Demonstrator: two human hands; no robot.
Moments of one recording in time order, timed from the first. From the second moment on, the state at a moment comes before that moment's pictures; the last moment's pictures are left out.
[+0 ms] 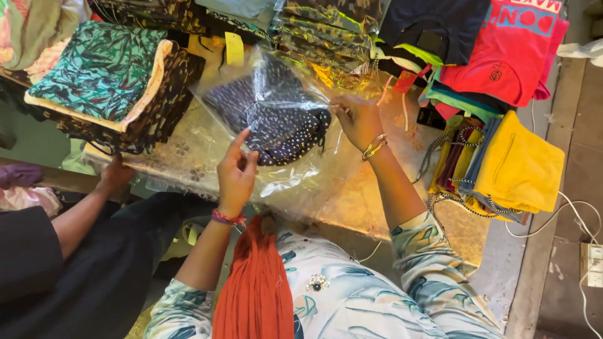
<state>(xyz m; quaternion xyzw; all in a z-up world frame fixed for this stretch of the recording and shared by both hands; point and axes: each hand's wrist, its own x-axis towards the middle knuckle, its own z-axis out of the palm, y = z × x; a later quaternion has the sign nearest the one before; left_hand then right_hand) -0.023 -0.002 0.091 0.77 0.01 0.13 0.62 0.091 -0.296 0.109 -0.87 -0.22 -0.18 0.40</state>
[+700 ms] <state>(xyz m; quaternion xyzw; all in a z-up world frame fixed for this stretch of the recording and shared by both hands) -0.072 0.000 0.055 0.79 -0.19 0.00 0.59 0.069 -0.386 0.007 -0.86 -0.12 -0.03 0.49</state>
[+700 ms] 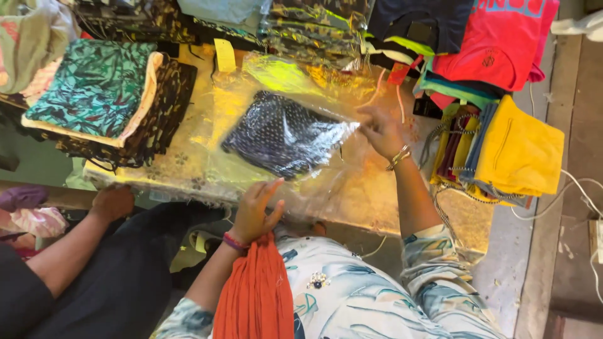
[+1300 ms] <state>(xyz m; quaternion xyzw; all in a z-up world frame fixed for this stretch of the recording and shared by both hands) 0.004 -0.030 0.009 0.90 -0.37 0.00 0.21 -0.001 -0.395 -0.013 -0.43 0.14 0.01 0.89</state>
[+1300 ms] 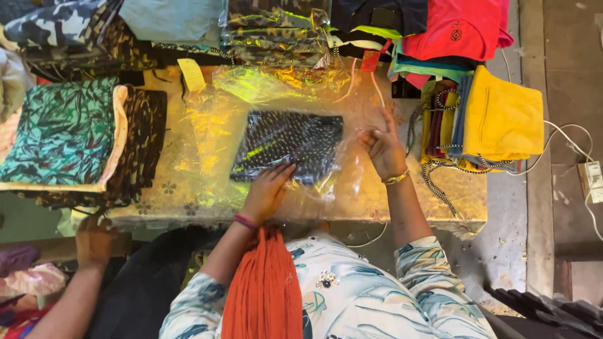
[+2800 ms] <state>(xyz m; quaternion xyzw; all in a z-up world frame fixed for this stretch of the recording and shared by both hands) -0.013 0.058 -0.120 0.90 -0.38 -0.07 0.19 -0.011 -0.326 -0.044 -0.91 -0.26 0.02 0.33</state>
